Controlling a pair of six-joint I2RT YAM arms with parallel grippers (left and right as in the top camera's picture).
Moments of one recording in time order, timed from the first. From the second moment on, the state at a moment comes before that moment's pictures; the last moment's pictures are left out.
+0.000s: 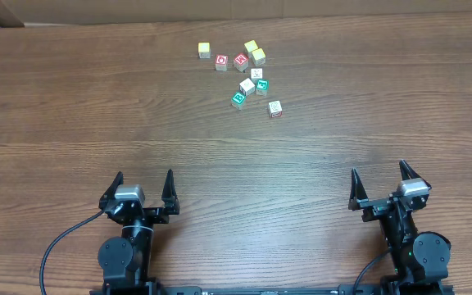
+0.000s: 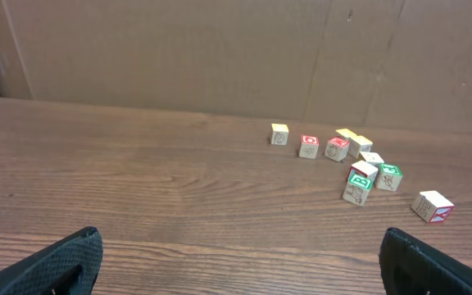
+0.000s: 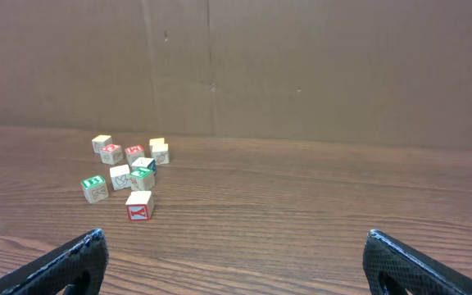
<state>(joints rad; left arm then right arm) 0.07 0.01 0.01 -0.07 0.07 -0.10 0.09 0.01 0.02 -0.03 -0.09 0.02</state>
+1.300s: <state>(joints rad) 0.07 0.29 0.72 -0.64 0.27 -0.13 0.09 0.26 0.58 -0.45 -0.11 0.21</state>
